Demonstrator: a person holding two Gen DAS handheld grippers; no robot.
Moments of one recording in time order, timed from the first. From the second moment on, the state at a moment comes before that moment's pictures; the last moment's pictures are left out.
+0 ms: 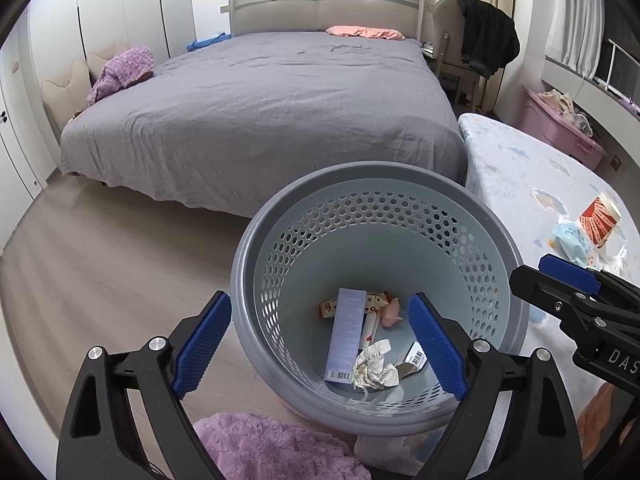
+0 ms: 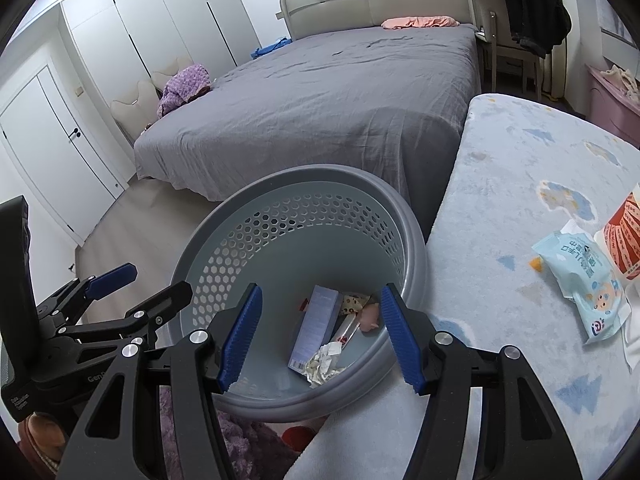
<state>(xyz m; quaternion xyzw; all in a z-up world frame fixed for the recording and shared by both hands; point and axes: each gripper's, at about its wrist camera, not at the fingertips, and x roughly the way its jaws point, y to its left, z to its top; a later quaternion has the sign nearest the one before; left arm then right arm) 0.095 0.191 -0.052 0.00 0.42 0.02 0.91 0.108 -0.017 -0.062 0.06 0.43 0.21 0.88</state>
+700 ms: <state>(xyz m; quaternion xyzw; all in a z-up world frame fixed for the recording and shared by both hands) 0.074 0.143 -0.039 0.01 0.41 -0.01 0.91 0.066 -0.082 -0.059 0.09 0.43 0.16 0.89</state>
